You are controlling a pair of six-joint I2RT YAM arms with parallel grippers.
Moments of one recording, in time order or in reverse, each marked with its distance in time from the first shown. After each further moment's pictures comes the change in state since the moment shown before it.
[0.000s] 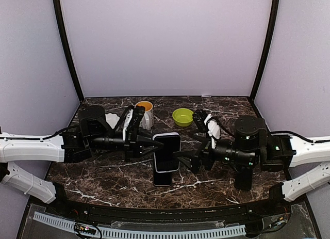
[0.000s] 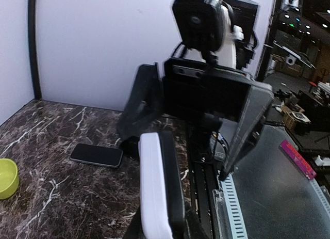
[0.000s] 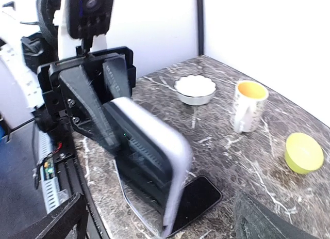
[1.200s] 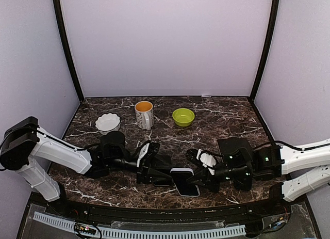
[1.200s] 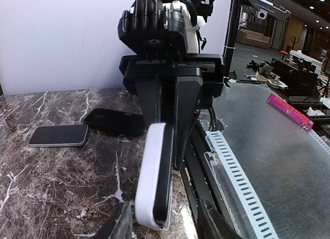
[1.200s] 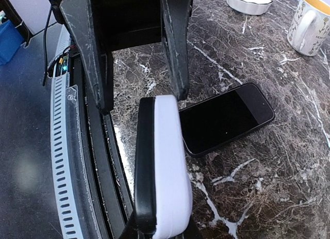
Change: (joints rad) left arm -0.055 0.317 -0.179 0.424 0.162 0.156; right arm -0.073 0.017 -0.194 -0.130 -0.328 -0.066
